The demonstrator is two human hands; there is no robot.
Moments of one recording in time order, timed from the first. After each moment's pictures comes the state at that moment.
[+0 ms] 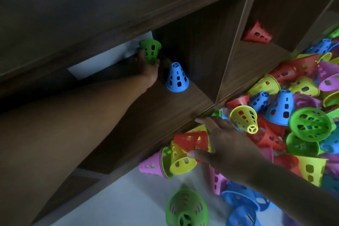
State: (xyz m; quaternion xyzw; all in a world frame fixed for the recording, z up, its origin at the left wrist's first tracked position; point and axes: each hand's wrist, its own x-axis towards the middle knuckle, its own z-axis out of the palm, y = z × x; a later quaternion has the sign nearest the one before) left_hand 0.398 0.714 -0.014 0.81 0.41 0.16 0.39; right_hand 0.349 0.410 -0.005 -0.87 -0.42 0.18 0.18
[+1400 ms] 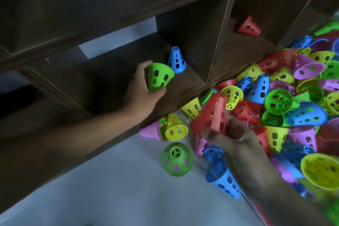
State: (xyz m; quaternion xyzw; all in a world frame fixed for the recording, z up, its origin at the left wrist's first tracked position) left_hand 0.235 0.597 0.032 0.81 0.31 0.17 0.47; right_hand 0.272 0.347 0.037 -0.64 -0.08 0.34 0.69
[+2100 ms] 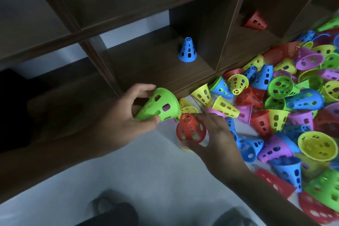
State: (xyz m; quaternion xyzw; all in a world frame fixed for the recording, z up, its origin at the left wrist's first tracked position) left_hand 0.083 0.558 0.092 0.79 0.23 0.08 0.56; right_hand 0.197 0.355 0.011 -0.86 -0.35 0.12 0.36
